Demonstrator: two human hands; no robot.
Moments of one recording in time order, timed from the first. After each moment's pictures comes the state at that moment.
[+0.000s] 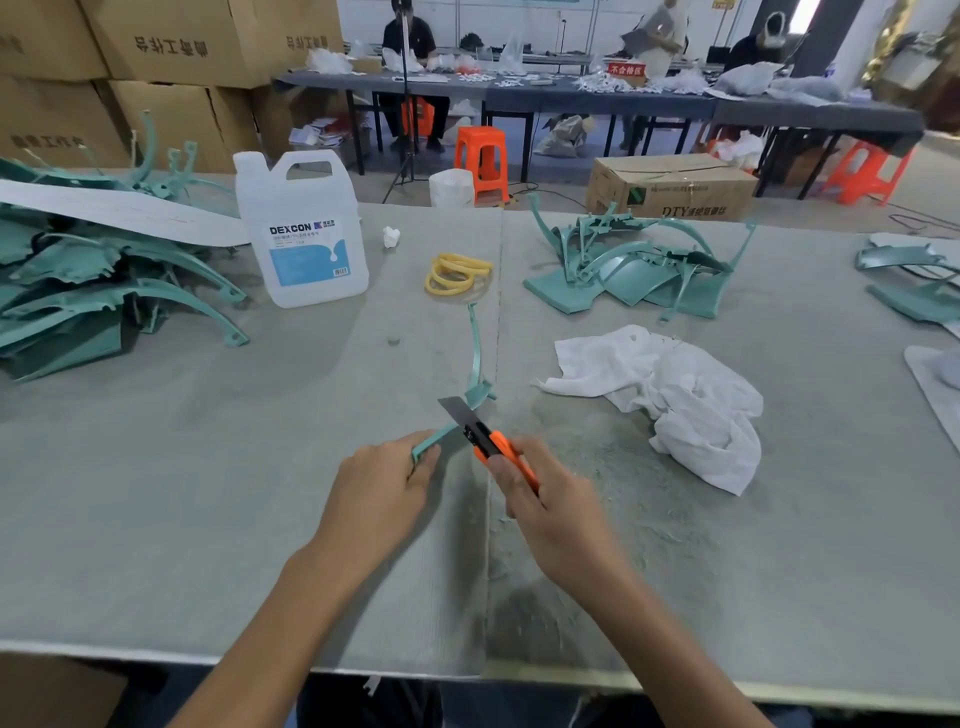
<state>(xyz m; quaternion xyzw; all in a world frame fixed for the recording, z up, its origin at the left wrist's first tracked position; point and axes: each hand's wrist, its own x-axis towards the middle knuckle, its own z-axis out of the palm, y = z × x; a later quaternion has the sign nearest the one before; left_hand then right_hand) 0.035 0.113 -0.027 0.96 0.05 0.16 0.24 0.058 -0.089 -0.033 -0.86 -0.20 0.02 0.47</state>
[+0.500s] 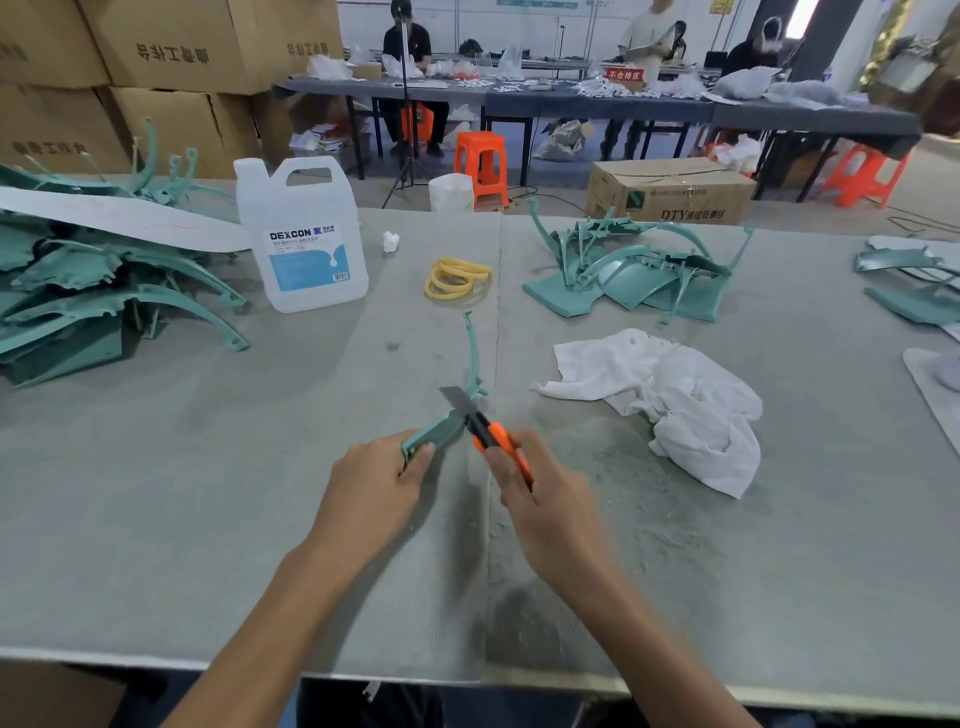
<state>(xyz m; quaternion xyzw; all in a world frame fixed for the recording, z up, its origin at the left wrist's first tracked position) 0.038 0.118 -0.023 0.94 0.09 0.16 0.27 0.064 -0.080 -0.037 -0.88 -0.19 -0.03 0.43</state>
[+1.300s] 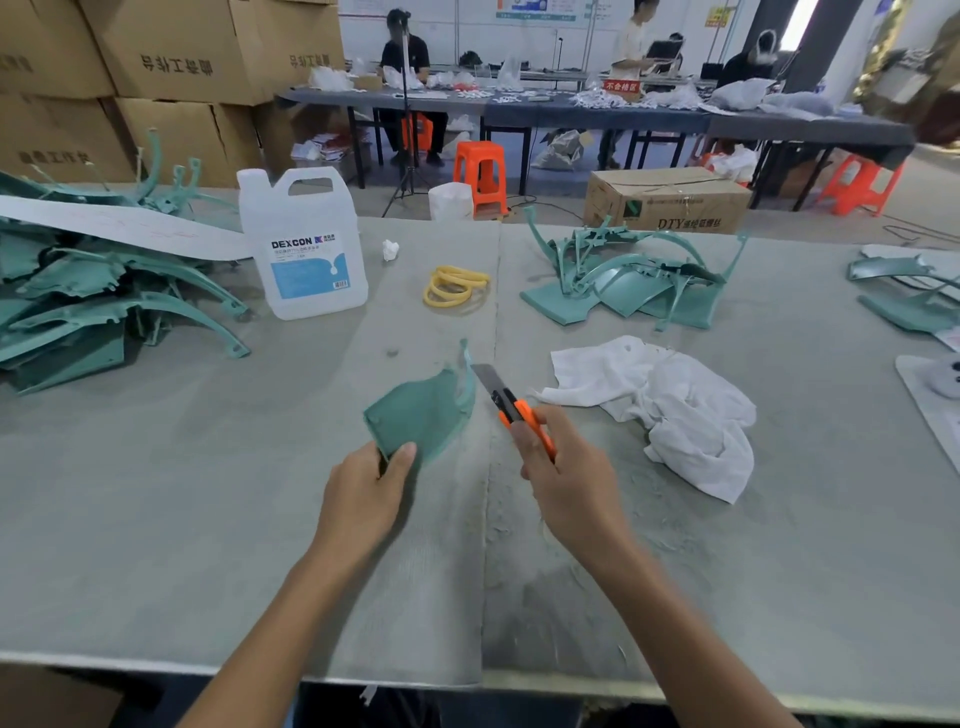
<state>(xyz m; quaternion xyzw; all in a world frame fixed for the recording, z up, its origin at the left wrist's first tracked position) 0.043 0.123 -0.044 0.88 0.19 0.17 0.39 0.082 -0.092 -0.008 -0.88 -0.14 -0.04 0.46</state>
